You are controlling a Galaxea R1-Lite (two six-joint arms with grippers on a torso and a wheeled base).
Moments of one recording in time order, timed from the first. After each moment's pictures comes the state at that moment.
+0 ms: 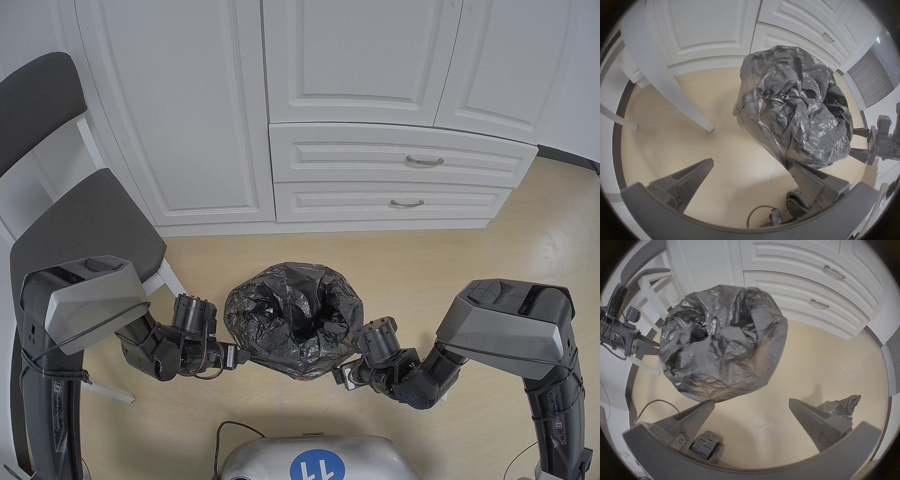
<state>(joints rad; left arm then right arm) -0.32 2.39 -0.93 -0.66 -0.01 -0.14 0.63 2.45 -1.00 -0.73 -0.31 0.15</state>
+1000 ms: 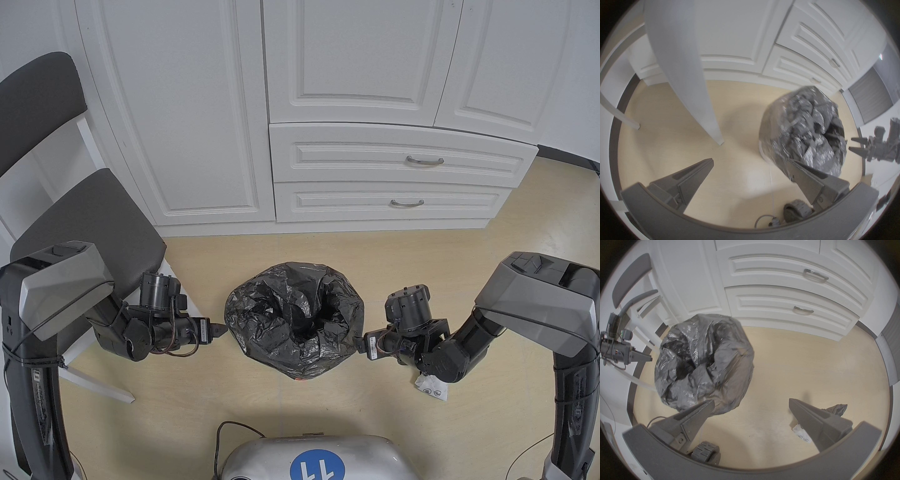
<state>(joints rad) -0.19 2.31 -0.94 -0.68 -0.13 -0.17 0.52 2.33 -0.97 -0.73 -0.27 0.15</state>
